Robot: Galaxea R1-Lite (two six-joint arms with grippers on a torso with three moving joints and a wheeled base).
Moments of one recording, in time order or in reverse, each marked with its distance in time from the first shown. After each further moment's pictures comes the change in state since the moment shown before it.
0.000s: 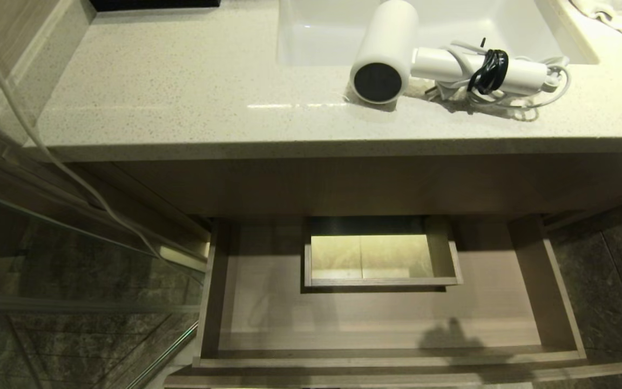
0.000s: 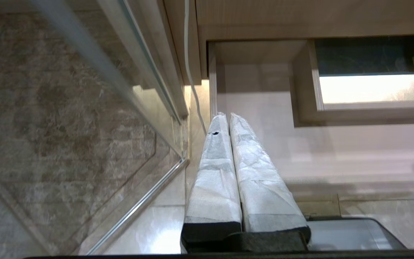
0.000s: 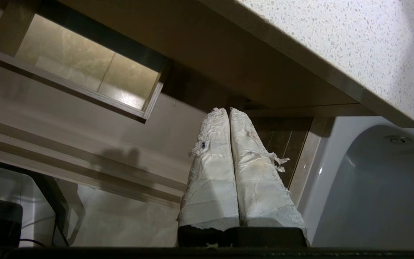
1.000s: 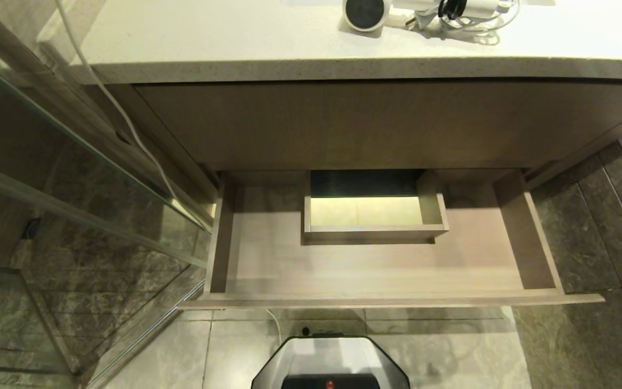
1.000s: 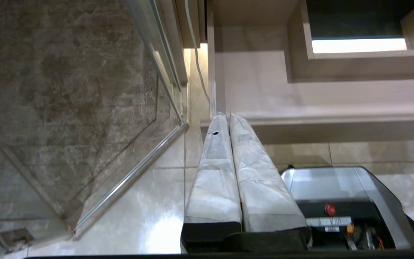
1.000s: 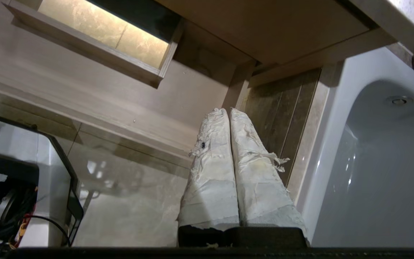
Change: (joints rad) left arm 0.000 0.000 0.000 0.000 0.000 0.000; right arm -0.001 -0.090 0.101 -0.065 -0.006 0.003
